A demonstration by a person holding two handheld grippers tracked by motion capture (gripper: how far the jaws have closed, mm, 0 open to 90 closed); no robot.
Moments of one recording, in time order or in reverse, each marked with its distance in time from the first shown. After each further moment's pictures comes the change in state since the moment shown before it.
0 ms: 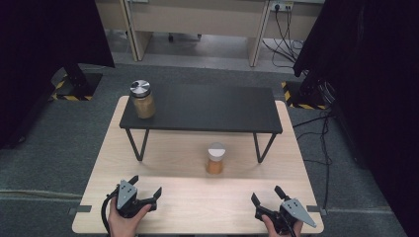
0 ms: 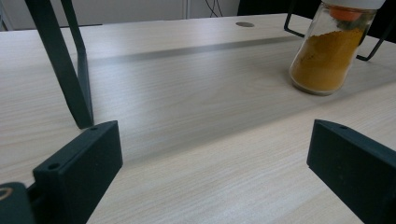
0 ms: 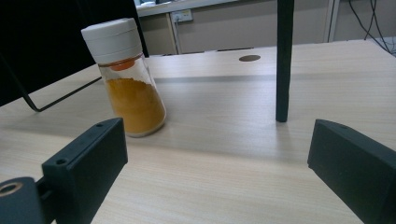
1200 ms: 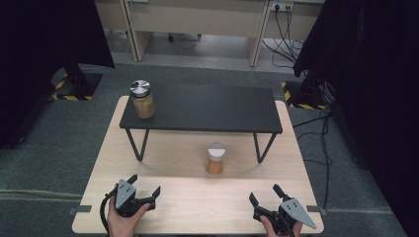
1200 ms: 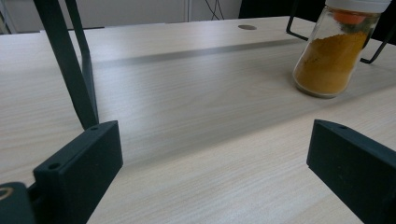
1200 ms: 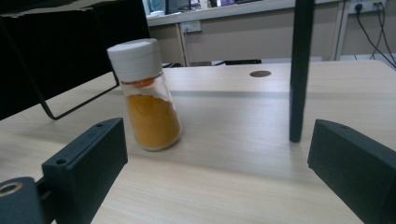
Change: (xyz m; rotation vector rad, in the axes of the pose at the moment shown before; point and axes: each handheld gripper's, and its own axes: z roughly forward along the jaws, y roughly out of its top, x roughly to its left) left arm 0.004 0.000 0.000 -0.011 0.003 0.005; right arm 0.009 0.008 -0.002 -0.037 0.033 -0.031
